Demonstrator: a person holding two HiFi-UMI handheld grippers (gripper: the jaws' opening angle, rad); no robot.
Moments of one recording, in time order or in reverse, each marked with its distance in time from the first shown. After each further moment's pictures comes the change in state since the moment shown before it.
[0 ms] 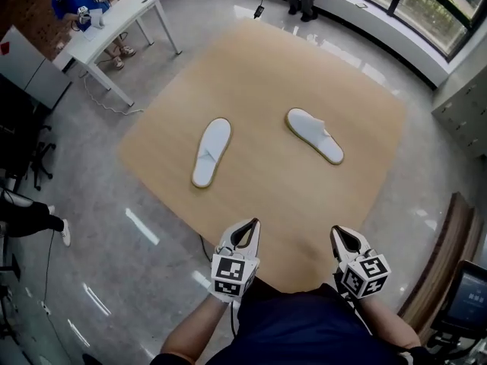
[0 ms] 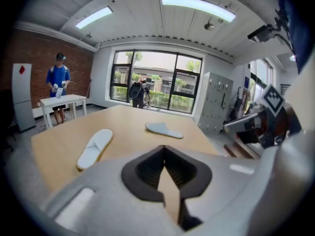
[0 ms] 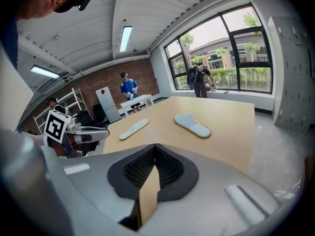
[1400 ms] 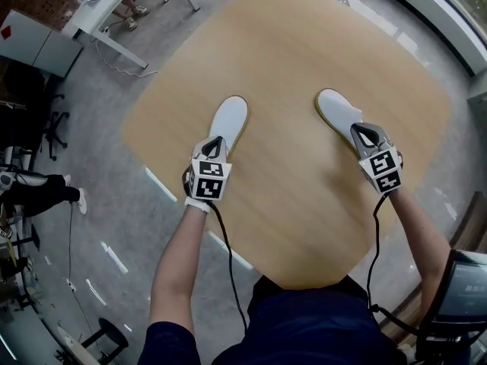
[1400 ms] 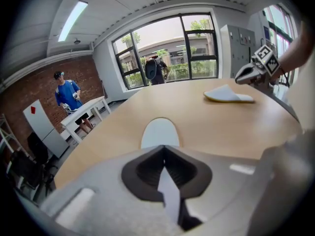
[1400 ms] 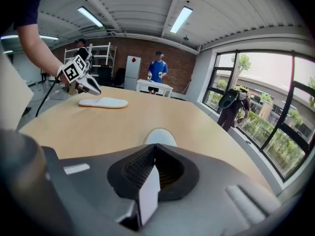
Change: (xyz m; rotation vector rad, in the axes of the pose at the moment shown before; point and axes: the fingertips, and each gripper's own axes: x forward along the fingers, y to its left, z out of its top) left arm 0.136 0.264 -0.025 0.221 0.318 0.327; right arm 0.264 -0.135 0.090 -0.678 0.080 0.070
